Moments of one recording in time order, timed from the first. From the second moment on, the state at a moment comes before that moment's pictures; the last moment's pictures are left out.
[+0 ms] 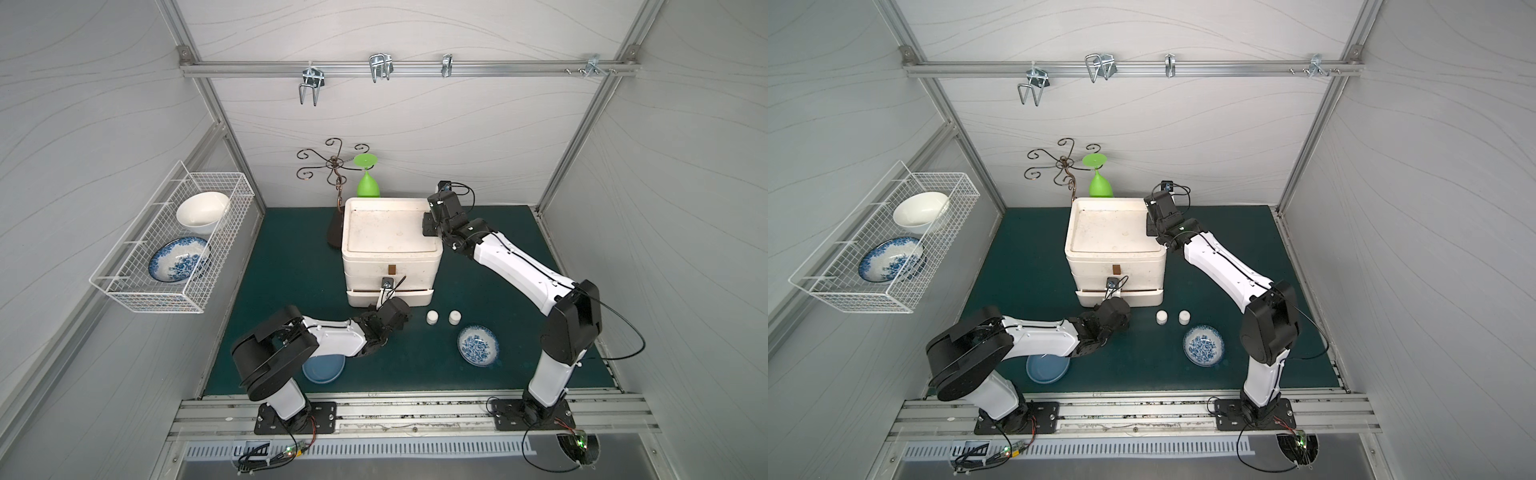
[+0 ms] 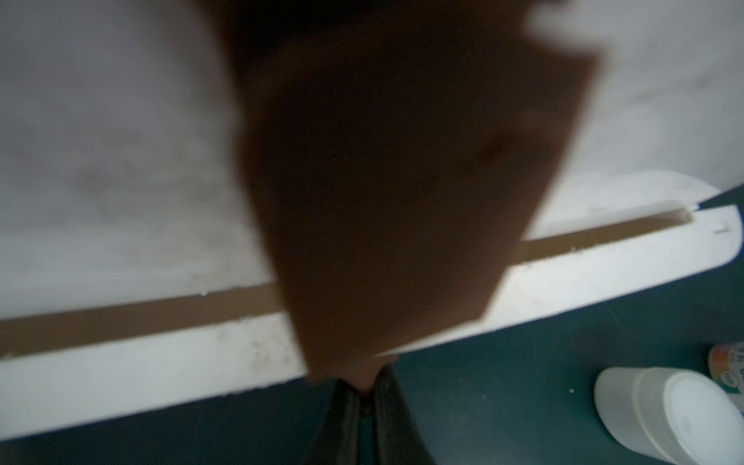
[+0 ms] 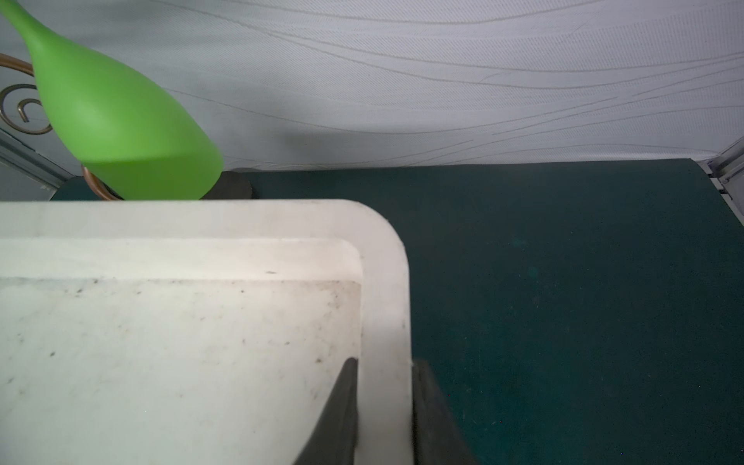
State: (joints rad) left arm -0.89 1.63 0.64 0.20 -0.52 -0.56; right arm 0.66 1.80 1.67 -0.50 0.40 0.39
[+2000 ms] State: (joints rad) left arm -0.96 1.37 0.65 0.04 -0.31 -0.61; right arm 0.45 1.75 1.65 -0.54 0.29 0.31
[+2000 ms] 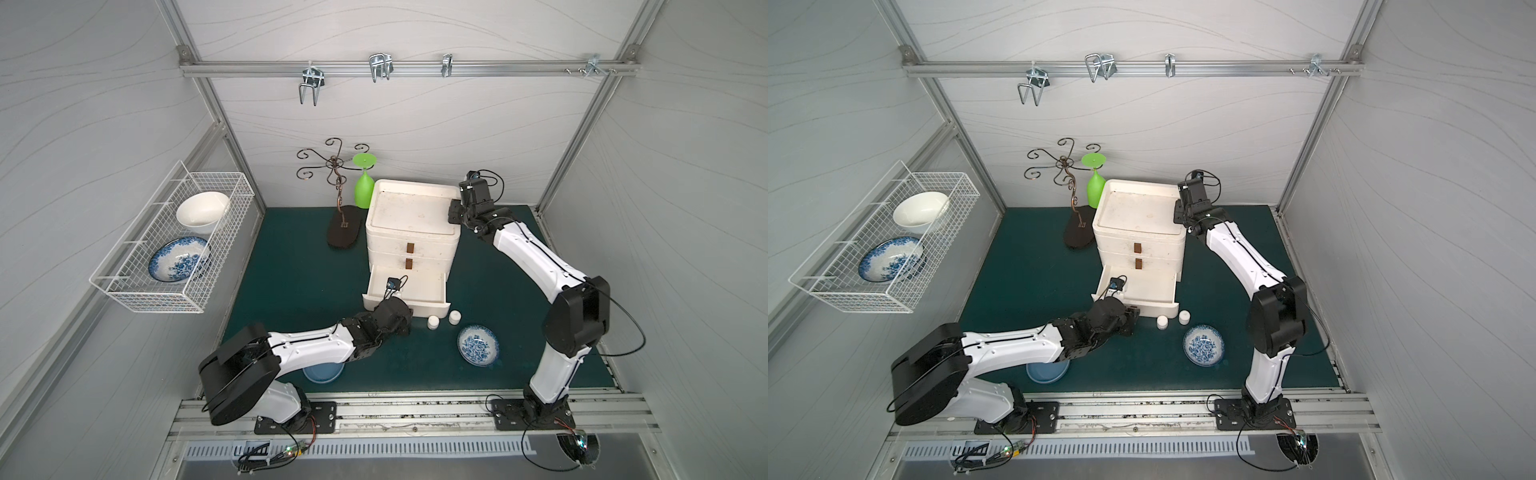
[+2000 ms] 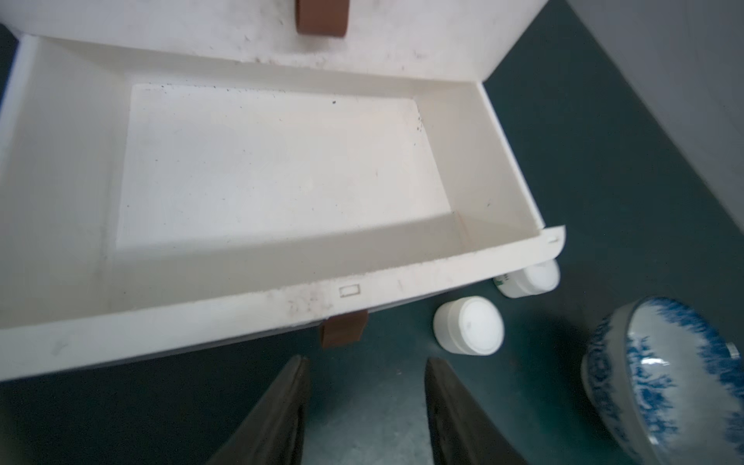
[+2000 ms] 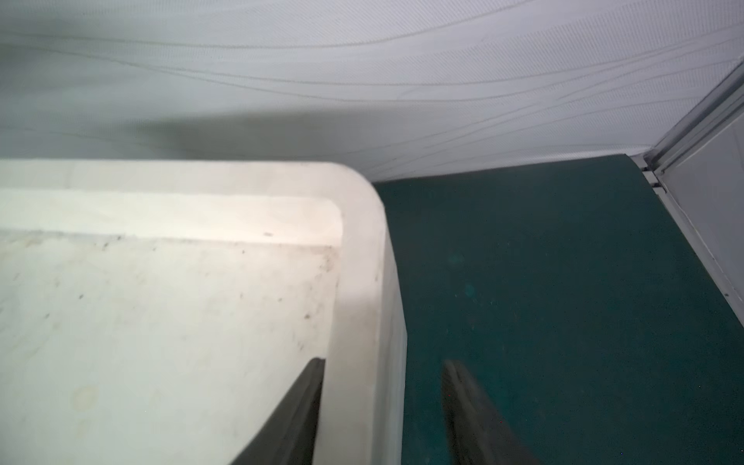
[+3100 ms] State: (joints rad) left arm -1.18 1.75 0.98 -0.19 -0.44 -0.90; right arm 0.98 0.34 0.56 -0.71 0.35 0.35
